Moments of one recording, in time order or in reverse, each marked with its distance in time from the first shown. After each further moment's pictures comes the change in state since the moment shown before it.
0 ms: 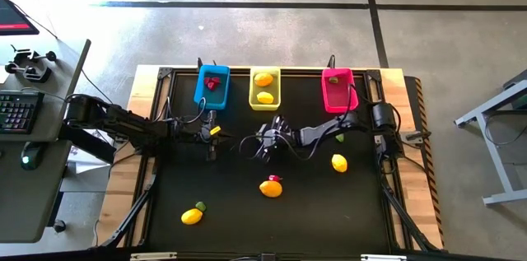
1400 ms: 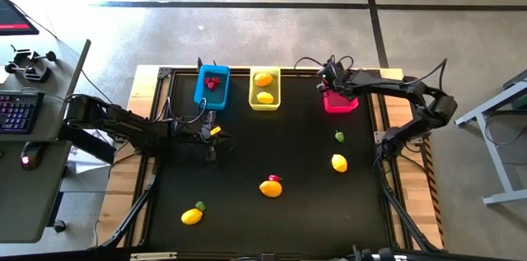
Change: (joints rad) left arm 0.000 0.000 0.000 -0.016 0.000 -0.008; right arm -0.728 -0.559 -0.240 -0.714 0.201 0.055
